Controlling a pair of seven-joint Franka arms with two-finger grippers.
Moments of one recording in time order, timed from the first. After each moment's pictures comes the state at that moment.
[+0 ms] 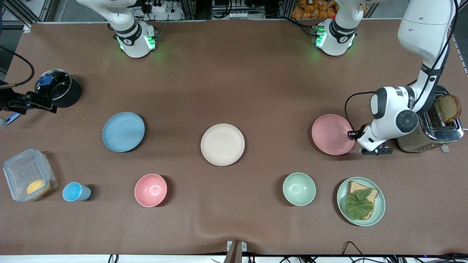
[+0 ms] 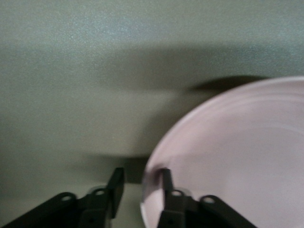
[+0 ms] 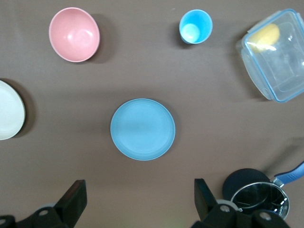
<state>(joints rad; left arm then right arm) 0.03 0.45 -0.01 -2.13 0.04 2.41 -0.04 -0.05 0.16 -0.05 -1.41 0.05 1.47 -0.09</state>
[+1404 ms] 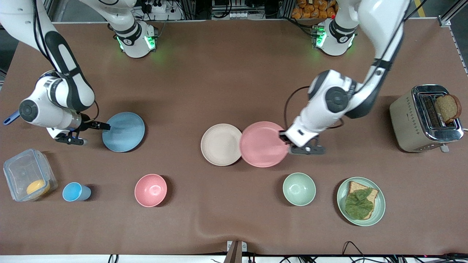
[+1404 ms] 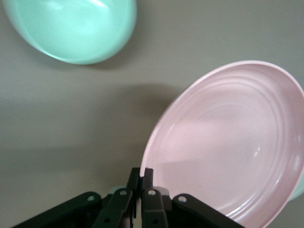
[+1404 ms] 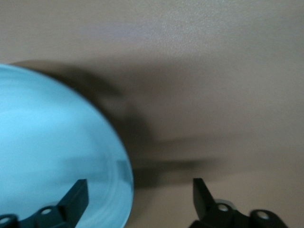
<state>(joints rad) -0.21 0.48 -0.37 -1.78 0.00 2.35 -0.57 -0.17 0.38 -0.05 -2.23 0.05 2.41 -0.09</state>
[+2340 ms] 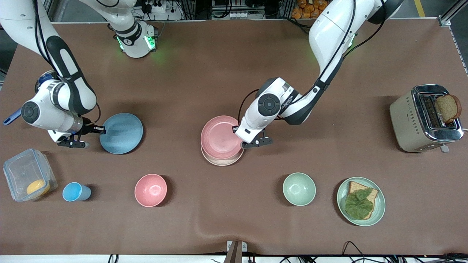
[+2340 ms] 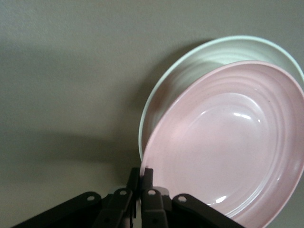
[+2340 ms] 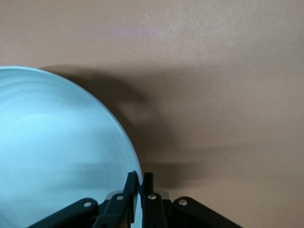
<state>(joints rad) -0.42 0.72 -0.35 -1.60 0.00 2.36 -0.88 -0.17 0.37 -0.04 -2.21 0.09 2.41 -0.16</state>
